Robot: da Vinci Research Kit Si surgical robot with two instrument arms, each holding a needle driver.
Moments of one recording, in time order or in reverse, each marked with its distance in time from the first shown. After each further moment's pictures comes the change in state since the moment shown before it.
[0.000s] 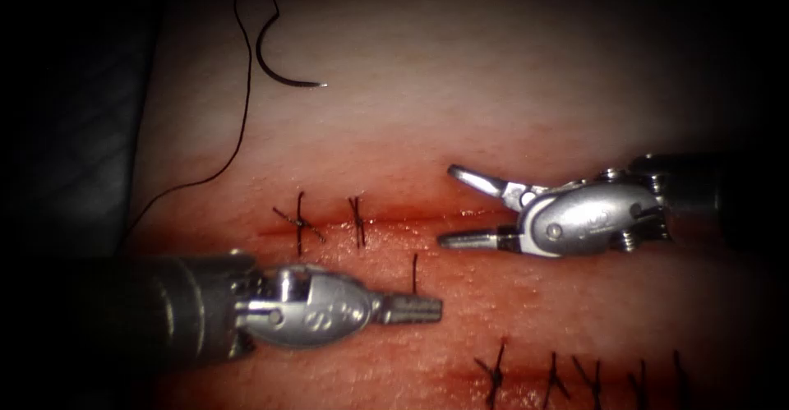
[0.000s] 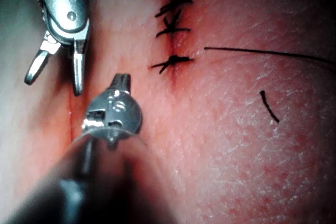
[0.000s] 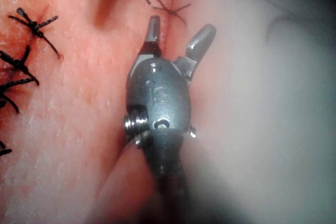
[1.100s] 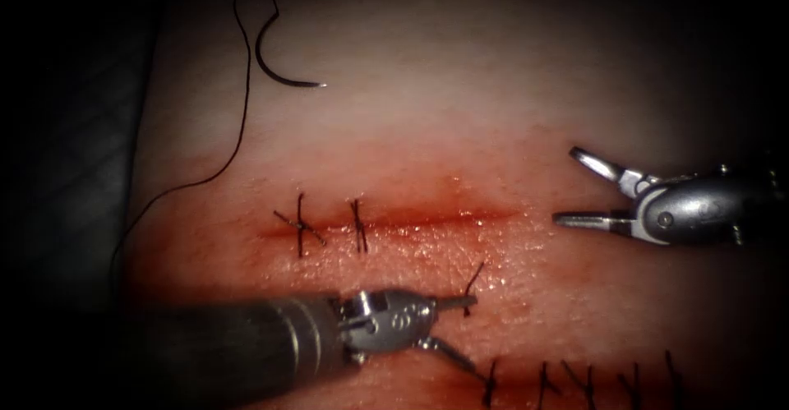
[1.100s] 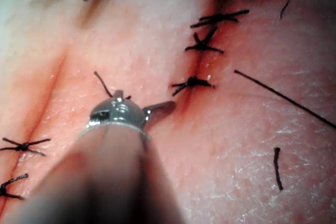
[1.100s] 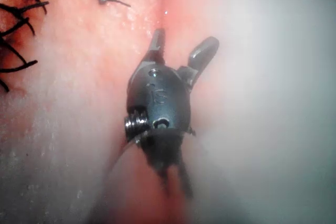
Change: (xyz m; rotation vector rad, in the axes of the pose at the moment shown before) right arm -0.002 0.002 -0.006 -0.109 -0.074 0.016; left arm -0.010 0.004 0.005 -0.109 -0.226 -0.482
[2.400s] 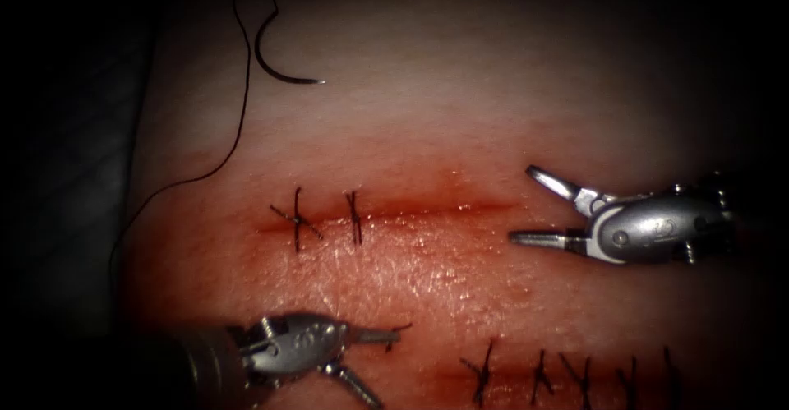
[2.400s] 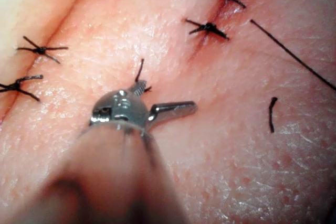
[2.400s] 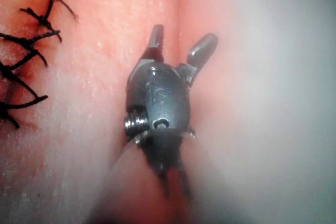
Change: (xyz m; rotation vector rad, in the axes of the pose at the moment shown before) right arm 0.000 -0.004 0.003 0.038 -0.015 0.019; left arm -0.009 -0.001 -0.005 -0.167 0.097 -0.213
